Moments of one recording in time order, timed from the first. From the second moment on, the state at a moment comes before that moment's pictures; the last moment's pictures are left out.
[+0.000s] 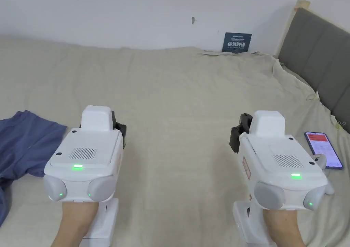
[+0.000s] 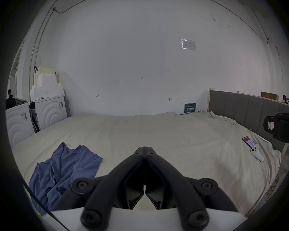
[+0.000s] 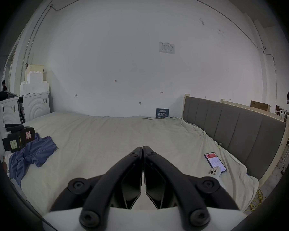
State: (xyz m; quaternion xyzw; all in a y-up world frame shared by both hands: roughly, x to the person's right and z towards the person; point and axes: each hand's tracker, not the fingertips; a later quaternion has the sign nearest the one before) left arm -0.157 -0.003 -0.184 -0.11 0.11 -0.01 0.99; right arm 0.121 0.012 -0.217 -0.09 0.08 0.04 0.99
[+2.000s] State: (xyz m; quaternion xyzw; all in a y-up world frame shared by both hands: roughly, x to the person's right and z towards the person) left arm -0.165 0.024 -0.191 -0.06 0.13 -0.01 0.99; right arm 0.110 0.049 -0.211 -0.06 0.08 0.04 0.99
